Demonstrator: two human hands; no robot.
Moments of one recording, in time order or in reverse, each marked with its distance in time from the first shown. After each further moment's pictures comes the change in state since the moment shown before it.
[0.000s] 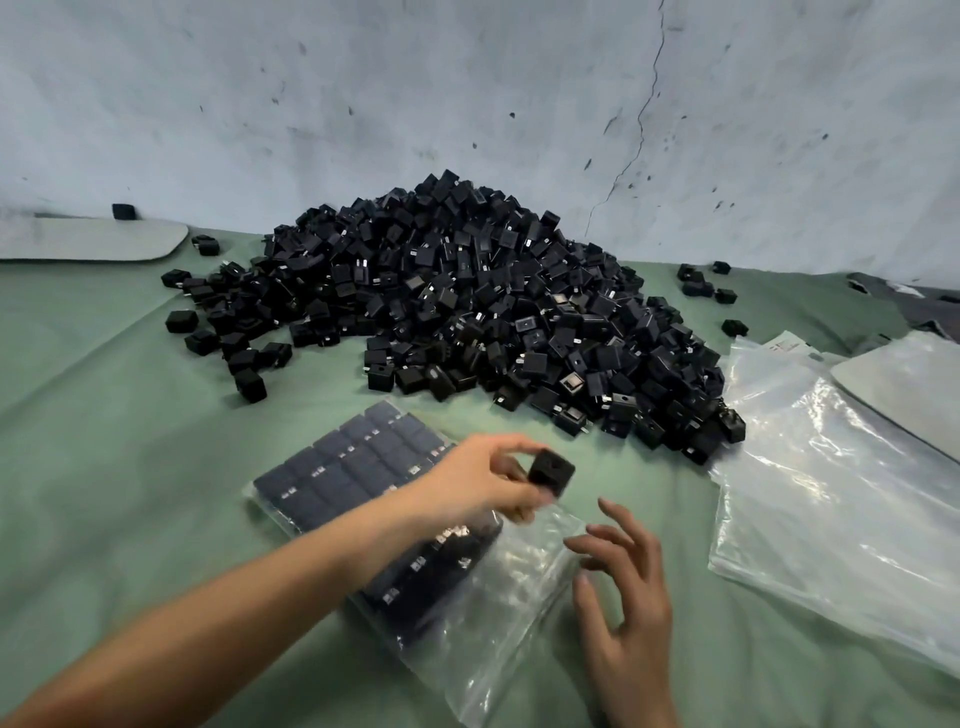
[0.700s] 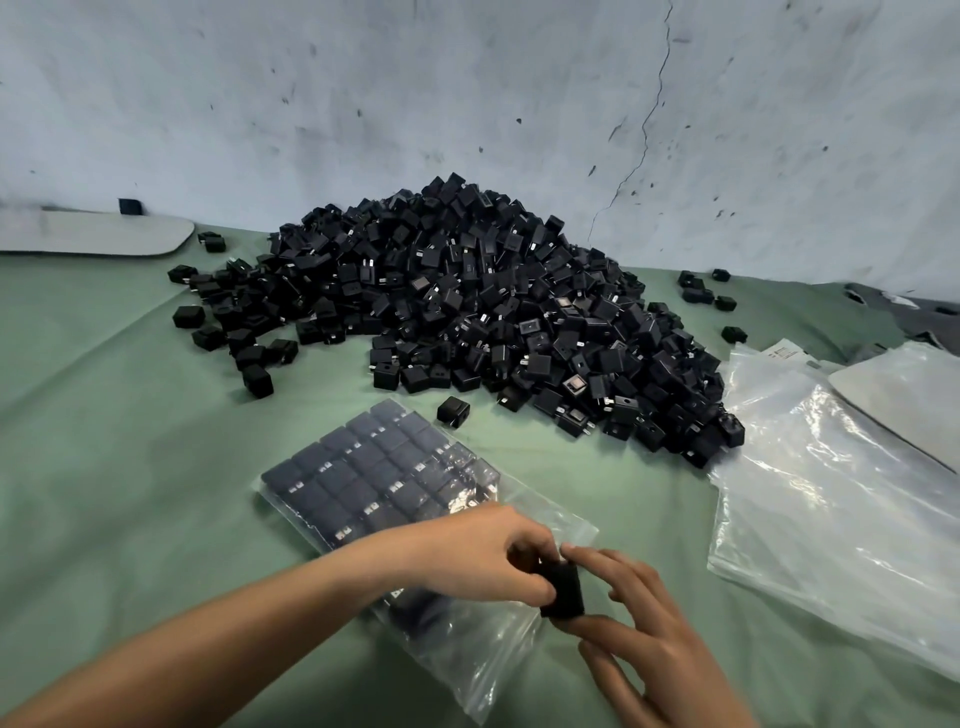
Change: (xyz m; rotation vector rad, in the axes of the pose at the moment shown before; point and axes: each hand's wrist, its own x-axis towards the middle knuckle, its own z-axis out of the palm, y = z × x) left_hand -0.042 0.013 0.016 0.607 -0.312 -0.001; right_hand 0.010 -0.025 -0.050 -0.382 -0.510 -0.460
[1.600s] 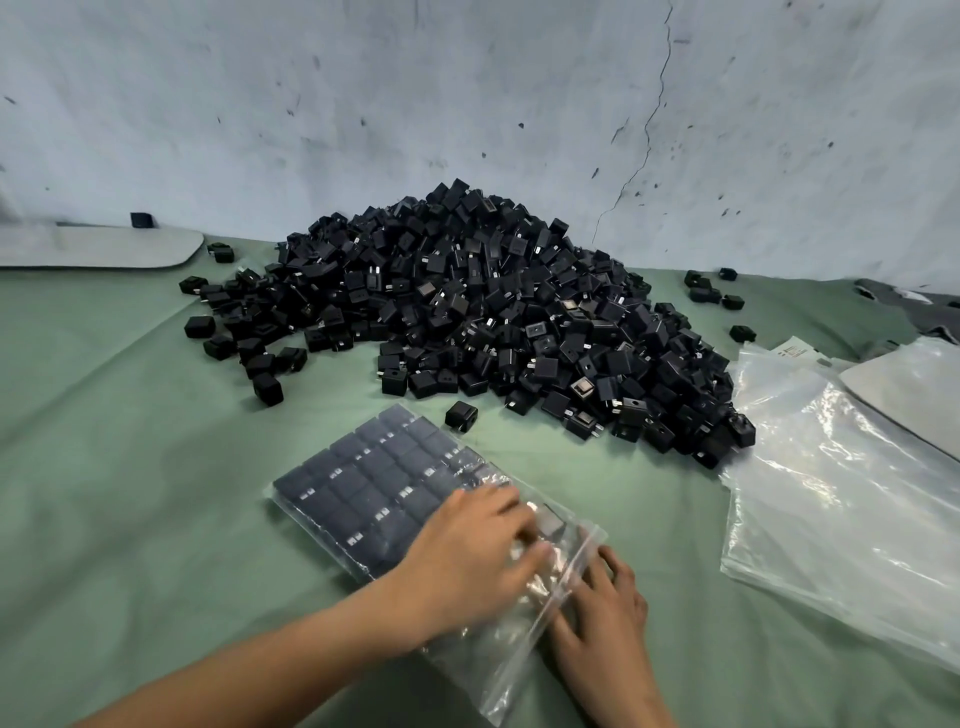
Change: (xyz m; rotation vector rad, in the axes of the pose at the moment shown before) left_hand -0.007 -0.018 0.025 0.523 0.485 -0.027; right_hand 0.010 0.002 0.074 0.022 -0.281 0.717
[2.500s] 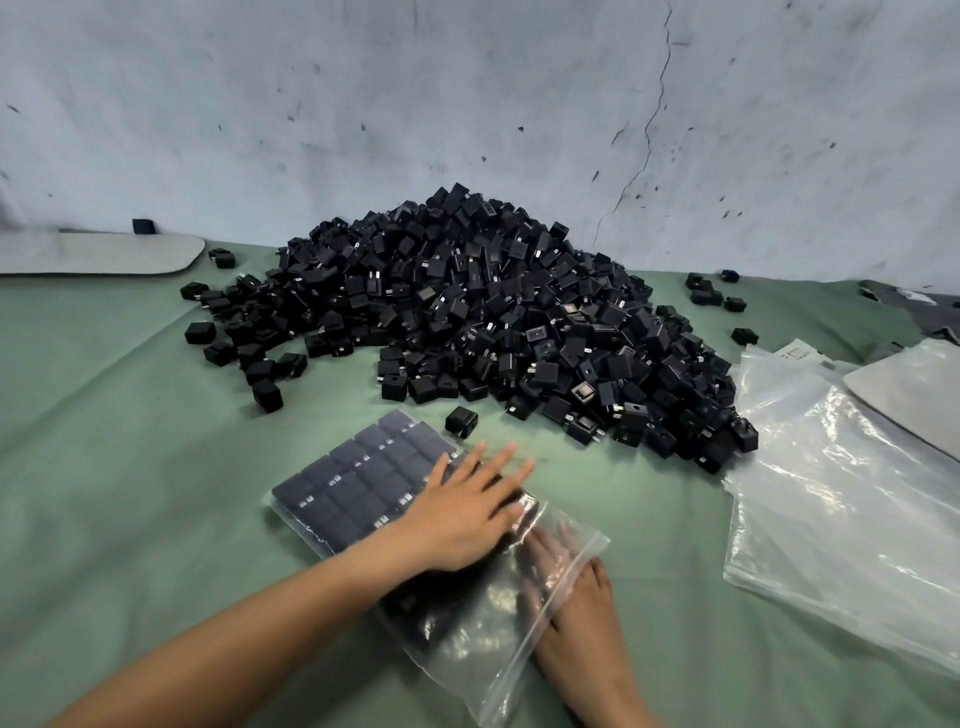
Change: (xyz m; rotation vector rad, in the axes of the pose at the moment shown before) left_hand 0.045 -0.060 0.029 0.128 -0.260 -0.126; right_hand 0.018 -0.006 0.009 -0.013 -0.002 -0.177
